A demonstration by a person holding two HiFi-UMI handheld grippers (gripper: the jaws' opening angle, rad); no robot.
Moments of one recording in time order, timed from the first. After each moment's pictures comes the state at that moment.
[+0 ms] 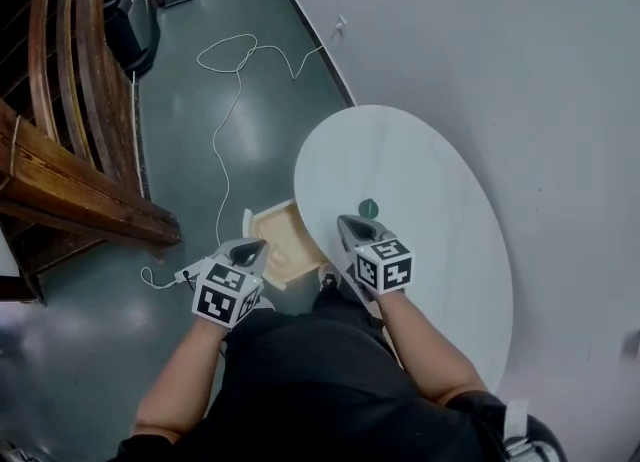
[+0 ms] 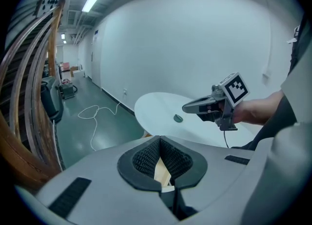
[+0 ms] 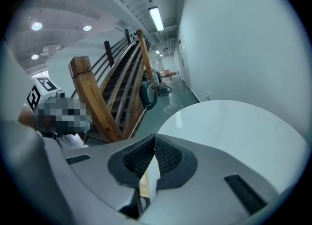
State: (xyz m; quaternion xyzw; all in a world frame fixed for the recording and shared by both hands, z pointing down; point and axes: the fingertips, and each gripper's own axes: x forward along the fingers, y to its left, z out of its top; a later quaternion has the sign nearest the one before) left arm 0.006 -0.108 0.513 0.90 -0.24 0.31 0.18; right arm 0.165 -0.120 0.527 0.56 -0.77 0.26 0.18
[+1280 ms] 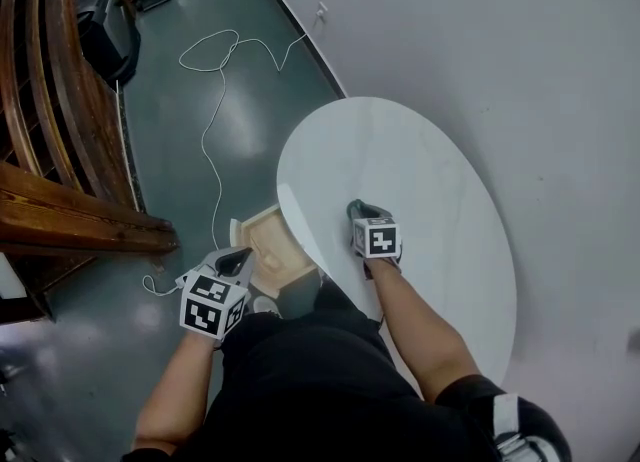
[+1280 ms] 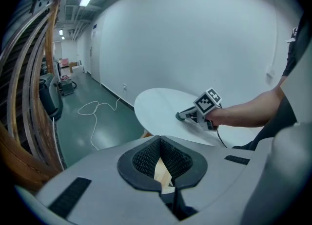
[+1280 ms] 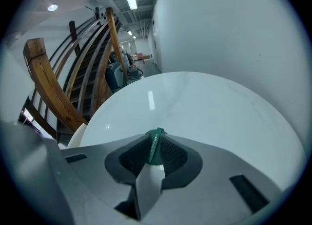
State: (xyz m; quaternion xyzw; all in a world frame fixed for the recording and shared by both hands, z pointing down) left arm 0.024 -0.126 0.523 0.89 -0.23 0.35 0.20; right arm 0.289 -0.146 0.651 0.65 -0.63 0.34 0.26
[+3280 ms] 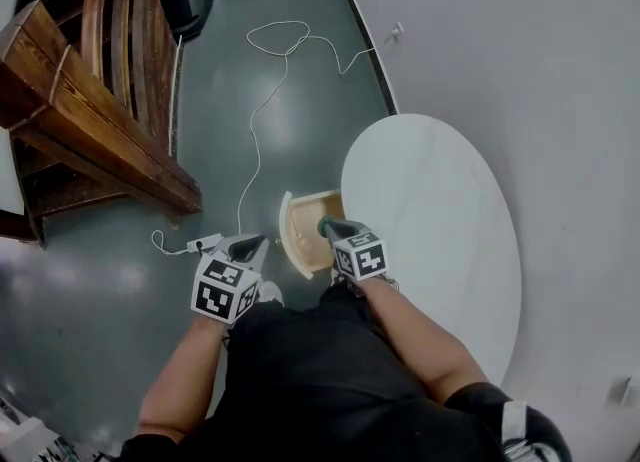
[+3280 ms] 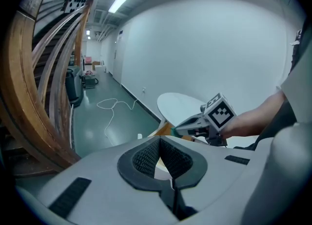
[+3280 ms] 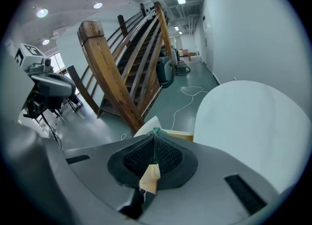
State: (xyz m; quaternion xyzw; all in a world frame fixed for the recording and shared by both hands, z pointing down) left arm -0.093 -0.102 0.525 0.87 -0.33 0.29 0.24; right arm 0.049 -0.133 0.623 0.44 -0.79 0.28 0.30
